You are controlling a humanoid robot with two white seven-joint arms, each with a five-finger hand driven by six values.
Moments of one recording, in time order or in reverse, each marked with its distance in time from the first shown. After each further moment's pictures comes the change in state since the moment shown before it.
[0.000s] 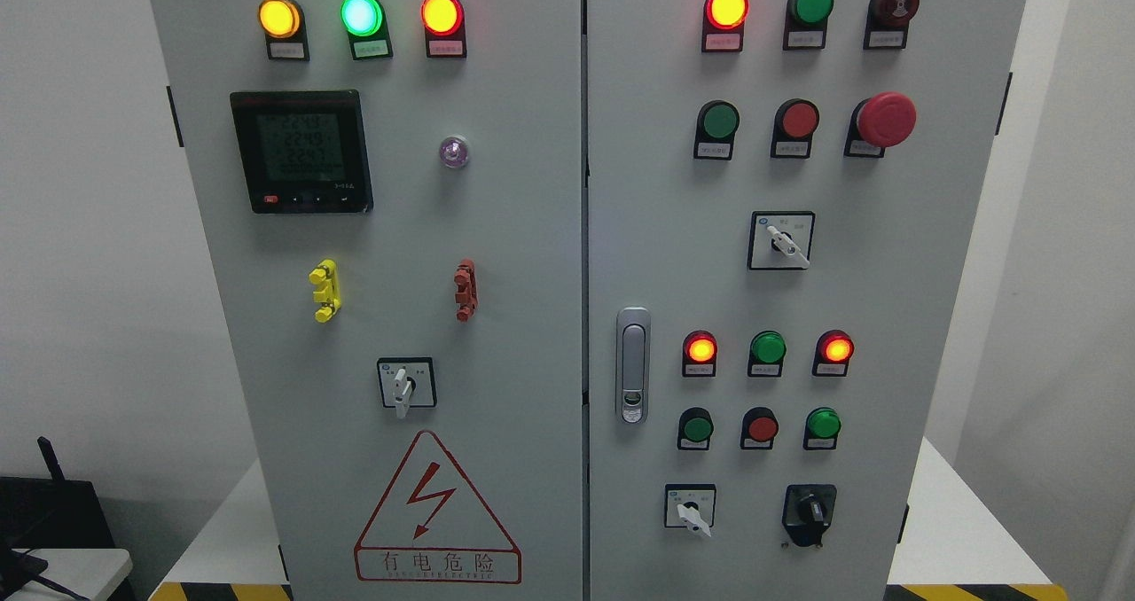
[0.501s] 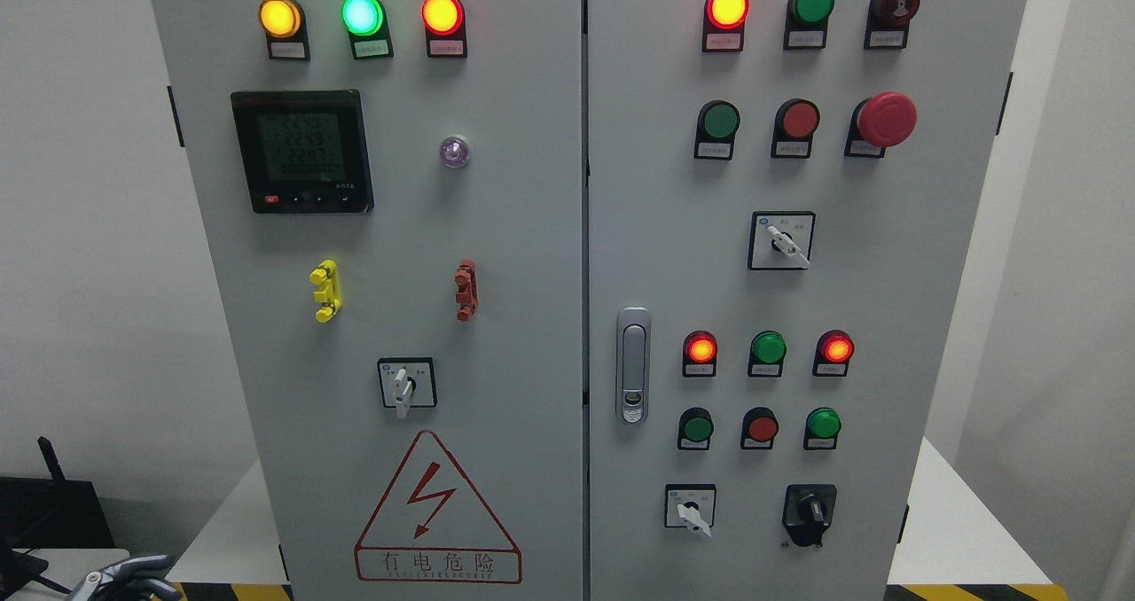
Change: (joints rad) left arm -0.042 -0.024 -0.202 -0.060 -0.075 0.147 0.143; right arm 0.000 0.000 0.000 0.000 0.000 0.000 0.000
